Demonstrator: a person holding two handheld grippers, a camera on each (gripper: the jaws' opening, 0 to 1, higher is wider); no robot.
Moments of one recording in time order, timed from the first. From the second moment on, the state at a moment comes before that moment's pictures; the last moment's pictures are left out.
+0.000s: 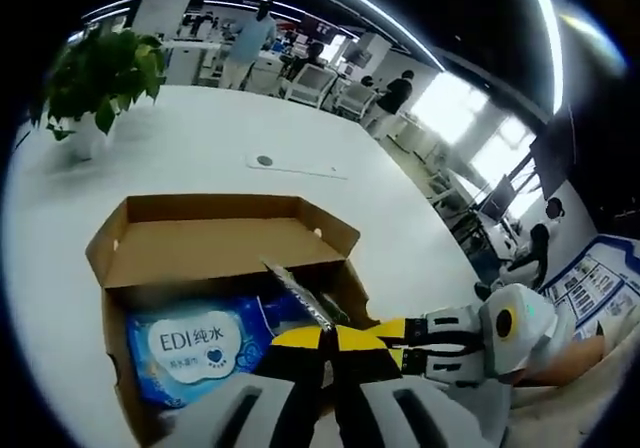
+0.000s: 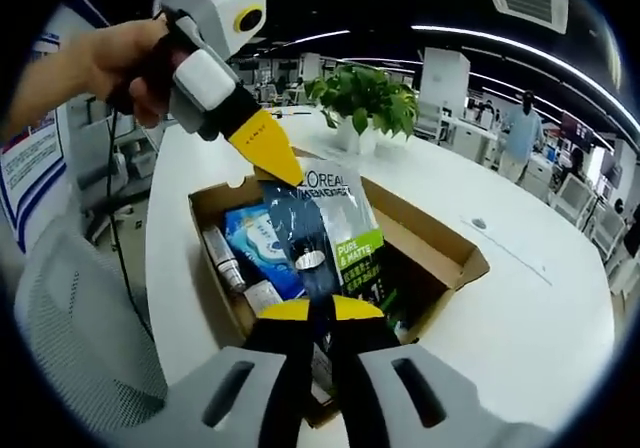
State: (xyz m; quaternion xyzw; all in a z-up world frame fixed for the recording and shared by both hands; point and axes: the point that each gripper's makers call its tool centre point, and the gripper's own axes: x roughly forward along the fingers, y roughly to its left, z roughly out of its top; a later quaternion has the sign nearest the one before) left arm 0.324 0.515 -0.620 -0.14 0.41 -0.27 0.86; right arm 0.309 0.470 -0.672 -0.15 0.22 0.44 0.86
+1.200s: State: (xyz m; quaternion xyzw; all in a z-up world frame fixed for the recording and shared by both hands) left arm 0.329 0.466 -0.561 -0.16 0.35 -0.35 0.85; right arm 0.313 0.418 -0.606 -0.22 0.17 0.43 0.86
